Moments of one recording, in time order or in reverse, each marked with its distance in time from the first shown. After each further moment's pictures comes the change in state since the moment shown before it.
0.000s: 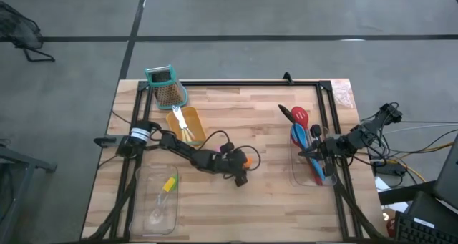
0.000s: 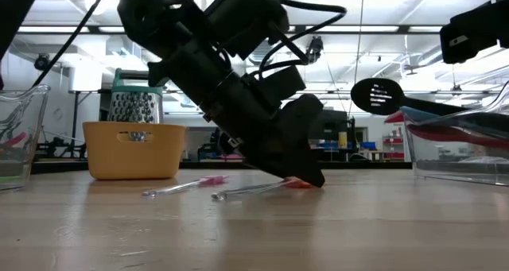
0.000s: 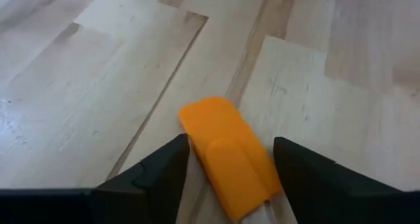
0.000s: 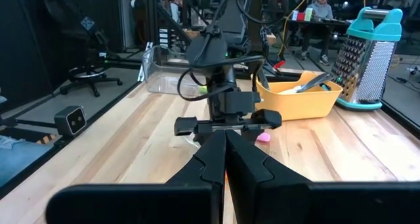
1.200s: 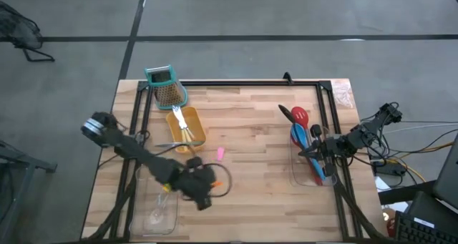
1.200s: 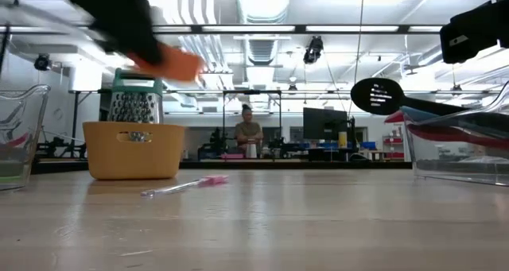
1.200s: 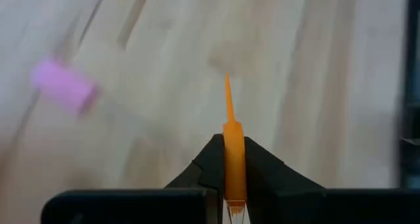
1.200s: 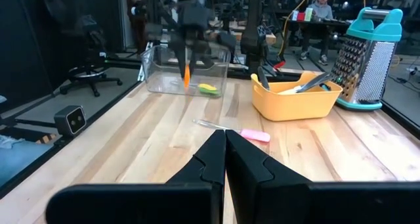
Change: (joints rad) left arm -0.308 -0.481 -0.003 -0.694 0.067 -0.300; right arm 0.000 0.000 0.000 0.000 0.000 -0.001
